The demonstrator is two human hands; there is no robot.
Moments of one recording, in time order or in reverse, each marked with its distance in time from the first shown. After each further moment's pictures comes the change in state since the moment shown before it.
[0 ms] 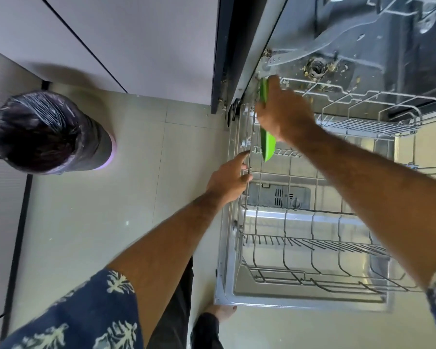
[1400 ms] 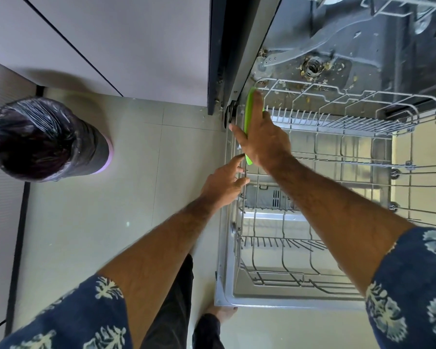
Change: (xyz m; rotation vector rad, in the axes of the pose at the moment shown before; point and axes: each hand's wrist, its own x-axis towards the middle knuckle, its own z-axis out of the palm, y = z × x) left_hand -0.002 0.003 -0.007 0.048 -0.030 0.059; right_hand -0.018 -0.002 0.050 0.058 0.028 0.038
